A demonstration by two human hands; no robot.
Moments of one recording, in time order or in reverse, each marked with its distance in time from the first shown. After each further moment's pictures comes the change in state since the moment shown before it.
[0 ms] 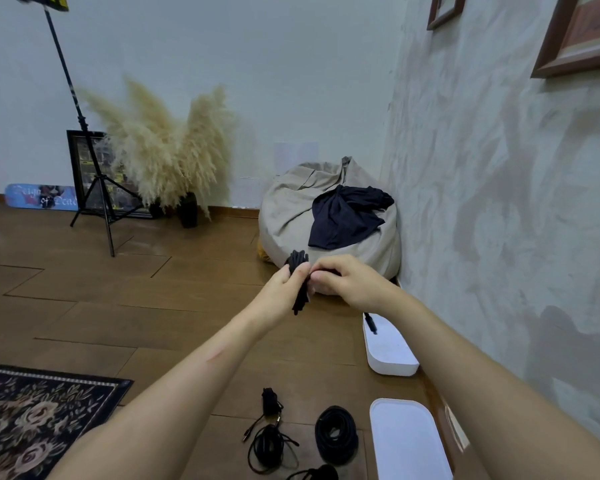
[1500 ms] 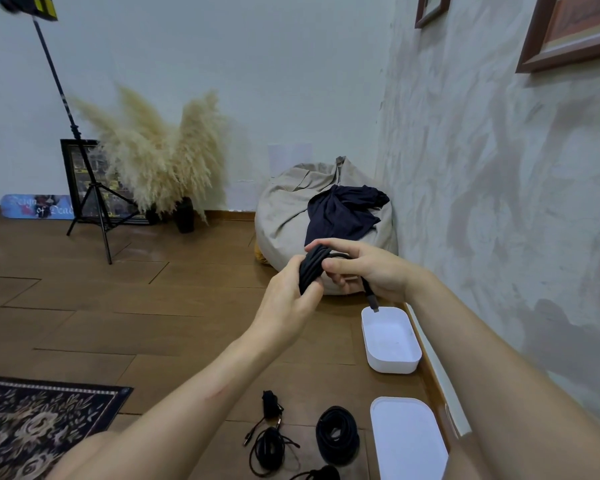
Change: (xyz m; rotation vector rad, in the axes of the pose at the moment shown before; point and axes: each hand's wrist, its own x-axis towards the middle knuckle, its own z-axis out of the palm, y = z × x) left_hand -0.039 0.037 0.022 0.134 0.119 0.354; right_hand -0.014 0.002 -0.044 0.639 -0.221 0.129
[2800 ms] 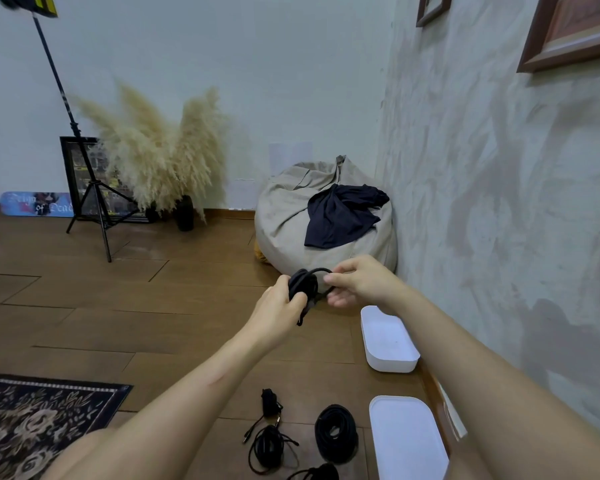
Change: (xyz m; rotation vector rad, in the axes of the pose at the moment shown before) left_hand 0.007 -0.046 0.000 0.184 -0.118 -0.367; right_hand 0.010 0.030 0.010 -0.089 0.351 0.225
